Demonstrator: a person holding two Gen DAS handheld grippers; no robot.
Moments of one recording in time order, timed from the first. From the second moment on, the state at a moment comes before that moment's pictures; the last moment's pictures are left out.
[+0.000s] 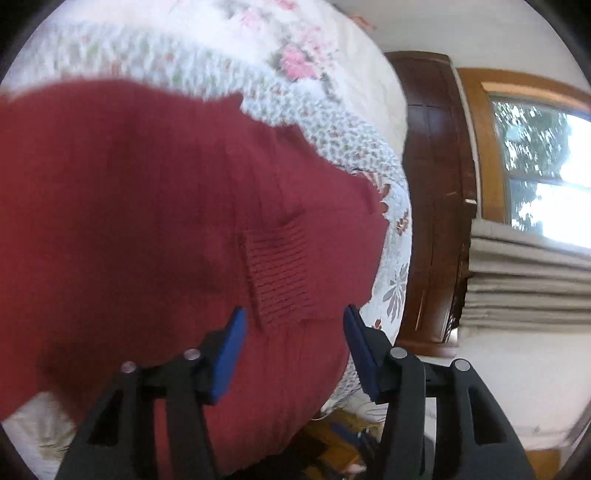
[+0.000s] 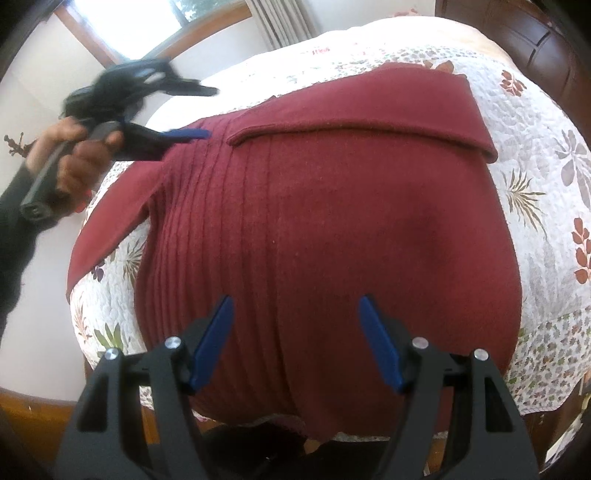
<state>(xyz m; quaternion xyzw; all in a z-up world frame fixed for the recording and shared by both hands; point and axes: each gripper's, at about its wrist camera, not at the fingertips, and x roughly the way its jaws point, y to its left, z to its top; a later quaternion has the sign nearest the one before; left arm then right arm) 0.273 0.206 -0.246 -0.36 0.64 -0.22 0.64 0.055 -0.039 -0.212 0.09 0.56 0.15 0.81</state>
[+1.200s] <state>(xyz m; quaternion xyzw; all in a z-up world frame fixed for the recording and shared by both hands) 0.283 0.283 -0.223 -0.35 0.61 -0.18 0.69 0.052 -0.048 -0.216 0.10 0.56 0.13 0.81</state>
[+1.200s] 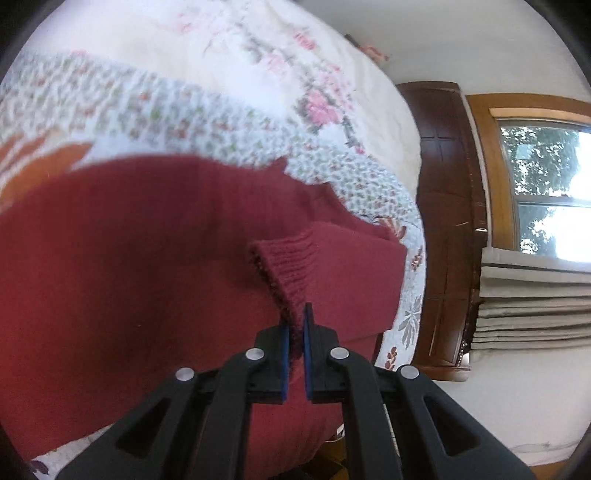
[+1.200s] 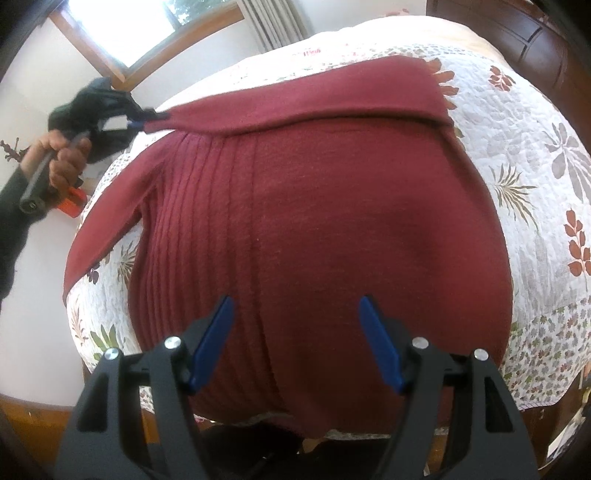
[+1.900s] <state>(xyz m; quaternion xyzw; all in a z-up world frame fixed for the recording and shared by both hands) 0.276 0.254 -0.240 -0.34 0.60 -0.16 0.71 0.062 -0.033 -0.216 0.07 0.57 0.16 0.80</state>
